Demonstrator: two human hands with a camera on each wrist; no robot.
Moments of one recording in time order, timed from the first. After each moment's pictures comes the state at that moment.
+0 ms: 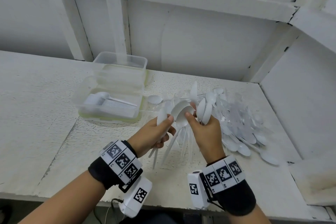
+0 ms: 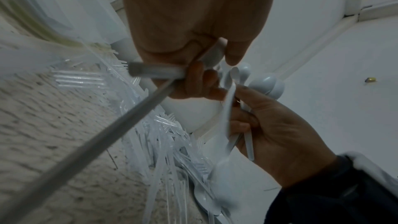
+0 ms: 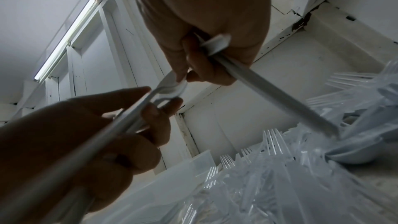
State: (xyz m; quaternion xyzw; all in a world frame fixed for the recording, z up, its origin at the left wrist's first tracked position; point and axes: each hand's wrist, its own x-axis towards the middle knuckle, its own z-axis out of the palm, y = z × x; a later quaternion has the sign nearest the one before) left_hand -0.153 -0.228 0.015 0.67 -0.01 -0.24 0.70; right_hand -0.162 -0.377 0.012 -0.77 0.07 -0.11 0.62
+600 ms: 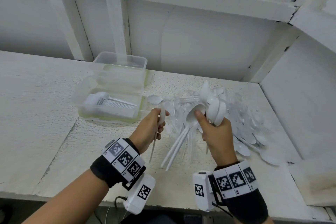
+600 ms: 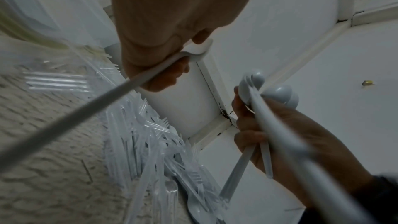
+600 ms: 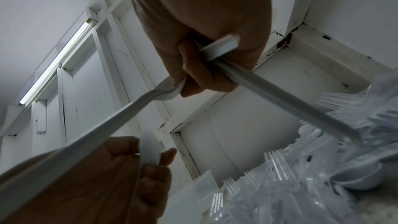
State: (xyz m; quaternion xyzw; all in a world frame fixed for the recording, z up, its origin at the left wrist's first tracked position) left_hand -0.140 -0.232 0.012 0.66 0.07 -0.19 0.73; right_hand -0.170 -0.394 0.024 -0.76 0.12 -0.13 0.63
